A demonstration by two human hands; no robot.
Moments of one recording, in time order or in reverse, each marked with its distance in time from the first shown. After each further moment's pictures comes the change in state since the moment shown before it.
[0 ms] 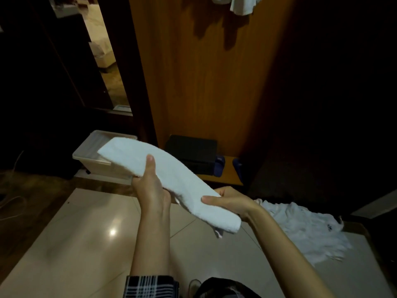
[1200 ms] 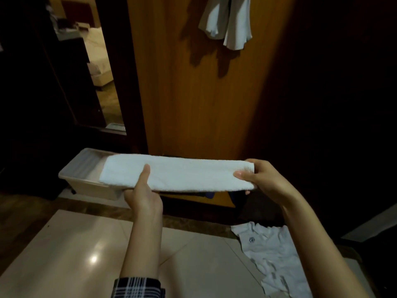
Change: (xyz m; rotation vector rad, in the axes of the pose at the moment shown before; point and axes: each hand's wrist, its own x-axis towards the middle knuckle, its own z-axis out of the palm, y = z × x) left_hand 0.044 0.005 0.019 -0.221 0.067 -0.036; right_hand -0.029 -0.072 -0.087 -0.102 0.391 -0.306
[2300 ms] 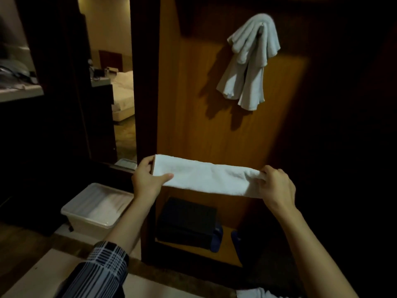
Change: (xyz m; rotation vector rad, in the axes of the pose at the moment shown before) left_hand 0.092 0.084 0.111 0.882 -0.352 0.619; right_hand 0.103 -0.095 -0.022 -1.021 0.709 -0.196
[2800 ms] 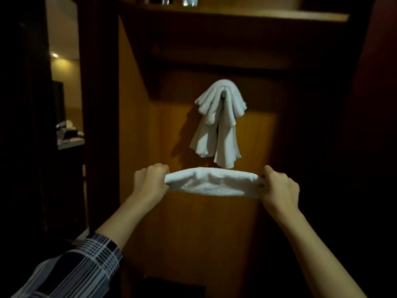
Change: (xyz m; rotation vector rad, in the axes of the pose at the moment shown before) left_hand 0.158 0.135 0.137 1.043 -0.036 0.631; right_hand 0.199 0.035 -0.043 -0.161 0.191 0.008
